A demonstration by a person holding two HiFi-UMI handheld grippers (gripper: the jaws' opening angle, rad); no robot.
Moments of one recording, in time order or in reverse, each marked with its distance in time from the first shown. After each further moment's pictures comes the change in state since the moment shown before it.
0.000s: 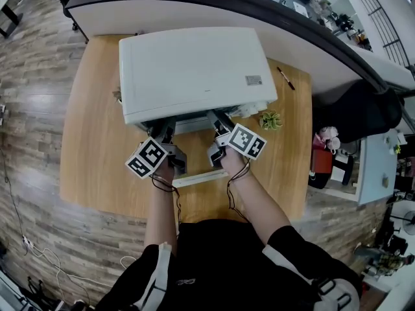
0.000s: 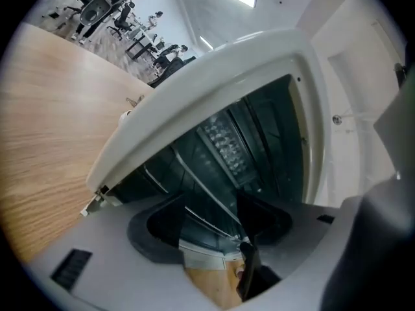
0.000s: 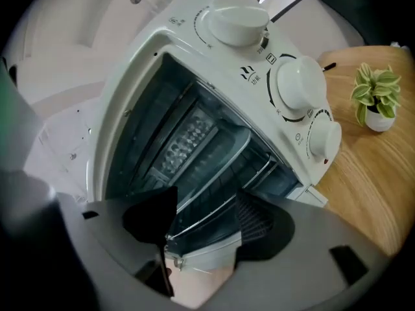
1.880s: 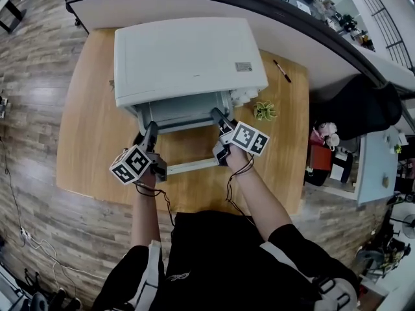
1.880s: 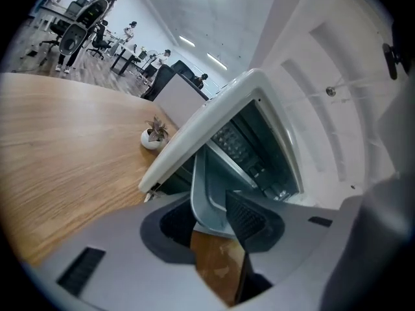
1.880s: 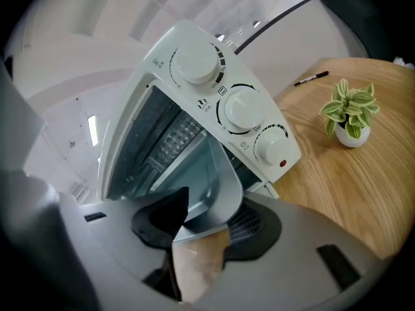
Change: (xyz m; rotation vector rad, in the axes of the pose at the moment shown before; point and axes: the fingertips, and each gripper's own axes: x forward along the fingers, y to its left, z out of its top) left arm -0.070 0.022 -0.012 0.208 0.044 0.093; right arm -0.049 -0.038 -0.006 -0.053 0.078 -0.036
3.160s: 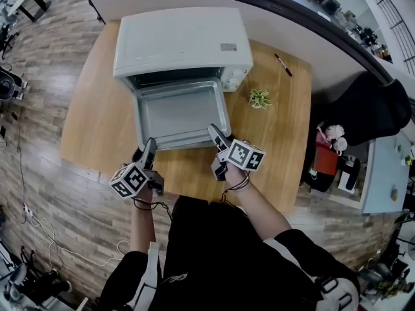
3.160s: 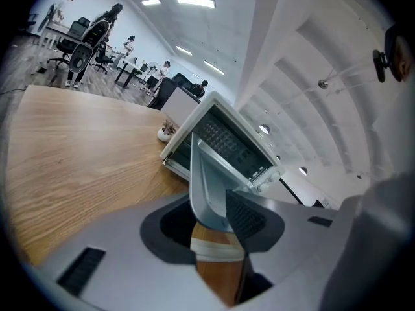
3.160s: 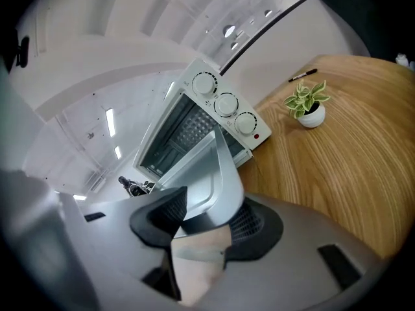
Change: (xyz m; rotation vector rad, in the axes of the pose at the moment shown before) left arm -0.115 -0.036 -0.084 0.054 -0.047 0.066; right arm -0.104 -0.016 -0.066 -0.064 0.095 0.099
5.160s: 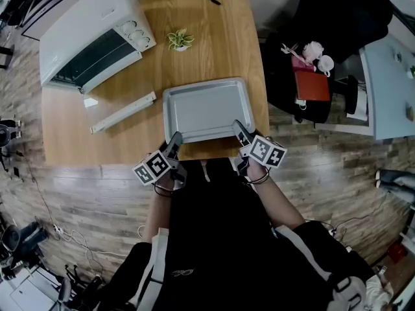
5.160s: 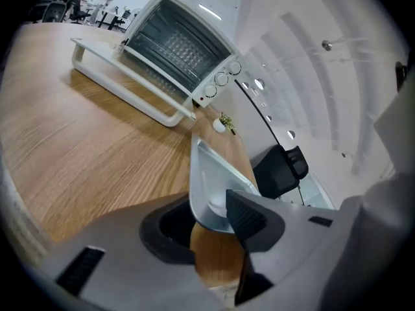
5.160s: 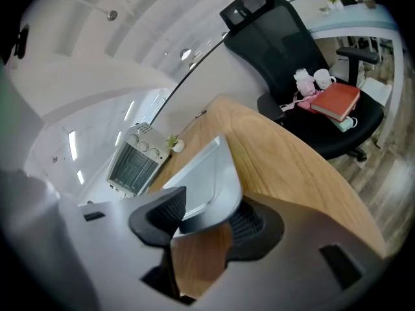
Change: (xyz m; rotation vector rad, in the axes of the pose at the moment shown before) left arm 0.001 -0.167 -0.324 -0.029 0.441 -0.089; right arm -0.321 -0.240 -0.065 0.213 -0.134 -0.301
